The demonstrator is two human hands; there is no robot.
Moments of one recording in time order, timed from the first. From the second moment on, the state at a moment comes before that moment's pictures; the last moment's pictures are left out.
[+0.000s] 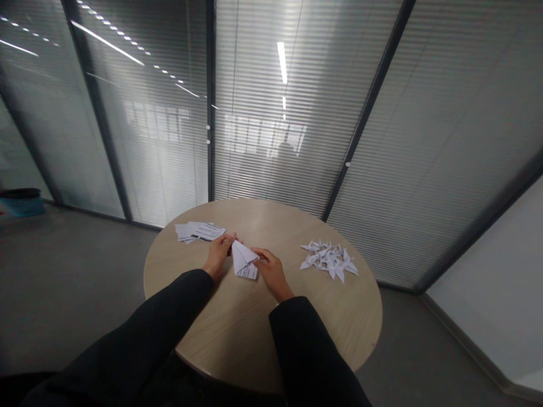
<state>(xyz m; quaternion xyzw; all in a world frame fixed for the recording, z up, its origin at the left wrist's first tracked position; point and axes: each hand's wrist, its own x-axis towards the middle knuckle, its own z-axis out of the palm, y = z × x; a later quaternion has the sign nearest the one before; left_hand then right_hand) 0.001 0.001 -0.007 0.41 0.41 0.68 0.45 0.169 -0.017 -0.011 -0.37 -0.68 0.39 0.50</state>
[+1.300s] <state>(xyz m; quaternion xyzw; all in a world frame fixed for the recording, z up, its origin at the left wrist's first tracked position) 0.005 0.009 -0.025 0.62 0.43 0.50 0.42 0.169 -0.013 -0.020 -0.40 -0.78 0.00 0.47</state>
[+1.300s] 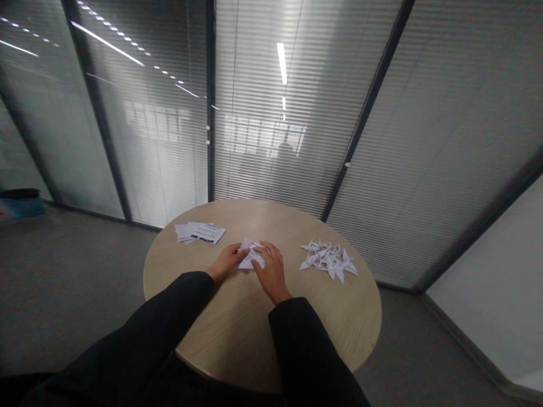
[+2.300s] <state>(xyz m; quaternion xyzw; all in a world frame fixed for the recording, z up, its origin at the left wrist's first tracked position) 0.008 0.006 -0.021 0.66 0.45 0.51 0.30 0.166 -0.017 -0.015 -0.43 -0.77 -0.05 0.47</state>
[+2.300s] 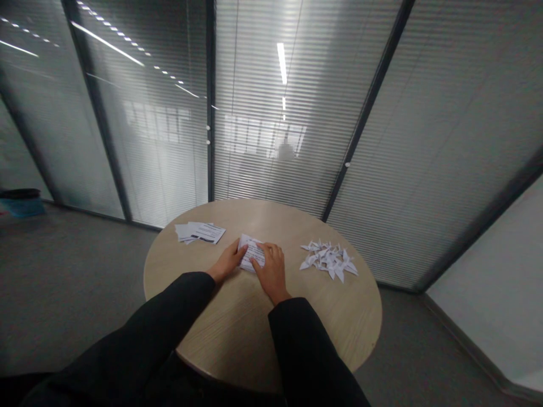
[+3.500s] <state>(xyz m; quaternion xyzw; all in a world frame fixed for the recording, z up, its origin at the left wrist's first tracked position) 0.007 -0.005 -0.012 0.75 0.46 0.41 0.23 0.169 -0.010 -0.018 -0.43 -0.66 0.29 0.54</state>
